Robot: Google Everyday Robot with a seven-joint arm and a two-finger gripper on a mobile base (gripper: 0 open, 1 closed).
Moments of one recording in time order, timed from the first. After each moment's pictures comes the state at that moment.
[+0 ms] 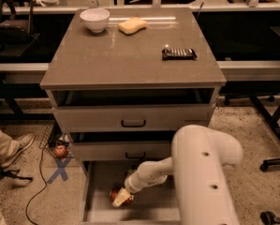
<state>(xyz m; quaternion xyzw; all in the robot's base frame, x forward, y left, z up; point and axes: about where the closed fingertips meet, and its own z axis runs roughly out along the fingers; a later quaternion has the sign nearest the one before) 0.542 0.076 0.216 -0.51 0.80 0.22 0.21</state>
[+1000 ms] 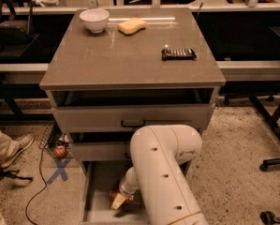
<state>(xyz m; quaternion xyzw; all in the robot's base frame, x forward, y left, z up) 0.551 0.102 0.145 -0.55 0.80 0.16 0.18</state>
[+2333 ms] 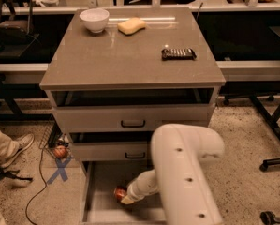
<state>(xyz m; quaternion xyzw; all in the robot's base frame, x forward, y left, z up) 0.526 0.067 0.164 -0.56 0.79 0.16 0.20</state>
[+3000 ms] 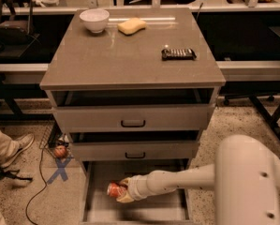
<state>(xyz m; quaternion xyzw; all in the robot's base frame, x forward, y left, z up) 0.503 0.078 0.279 -0.61 0.70 0.21 0.31</state>
